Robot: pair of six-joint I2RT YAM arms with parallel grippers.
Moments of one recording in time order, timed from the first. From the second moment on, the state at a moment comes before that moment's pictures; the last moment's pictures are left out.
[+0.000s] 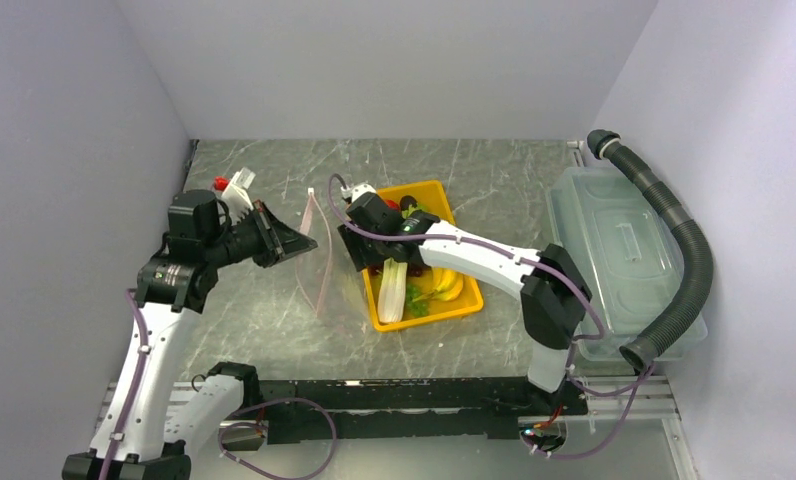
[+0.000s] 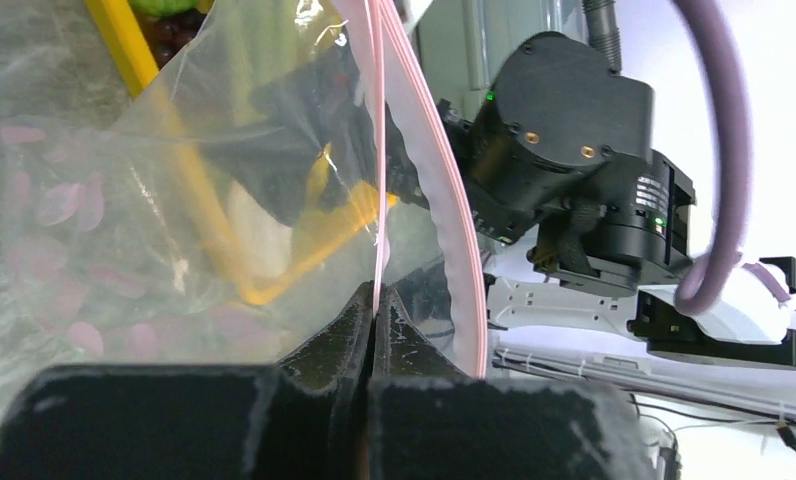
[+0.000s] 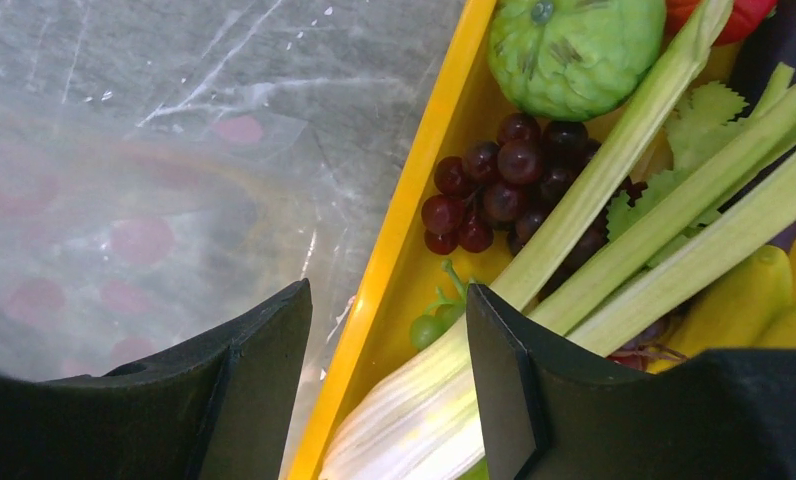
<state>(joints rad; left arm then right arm) -0.13 0.86 1.05 -0.68 0.70 -0.77 0.95 1.80 1.47 -0.52 0.18 0.34</state>
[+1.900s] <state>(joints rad) -0.13 0.83 1.33 -1.07 0.23 -0.42 0.81 1.74 1.15 -0.43 0.36 0.63</state>
